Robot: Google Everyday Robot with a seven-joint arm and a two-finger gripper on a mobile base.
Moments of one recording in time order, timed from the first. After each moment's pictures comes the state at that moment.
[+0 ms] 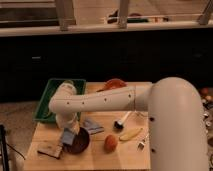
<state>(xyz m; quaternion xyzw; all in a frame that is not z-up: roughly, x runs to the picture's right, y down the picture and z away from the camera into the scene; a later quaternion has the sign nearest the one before) -0.194 0.219 0.737 -0.25 -0.28 -0.55 0.75</state>
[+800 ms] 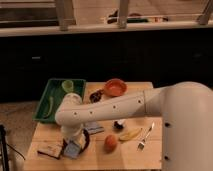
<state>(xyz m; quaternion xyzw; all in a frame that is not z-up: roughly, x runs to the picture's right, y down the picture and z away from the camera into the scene) -0.151 0.267 0.707 -0.30 -0.27 -0.51 0.76</state>
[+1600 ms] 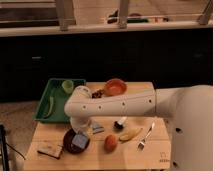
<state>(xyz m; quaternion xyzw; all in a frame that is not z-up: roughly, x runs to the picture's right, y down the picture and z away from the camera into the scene) -0.125 0.218 0.732 -0.27 -0.24 -0.50 0.79</state>
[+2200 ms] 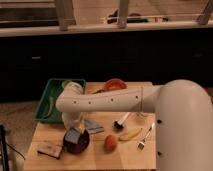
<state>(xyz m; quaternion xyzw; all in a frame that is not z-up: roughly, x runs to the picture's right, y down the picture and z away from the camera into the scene) -0.178 0.214 0.743 -0.25 -0.28 -0.55 0.75</state>
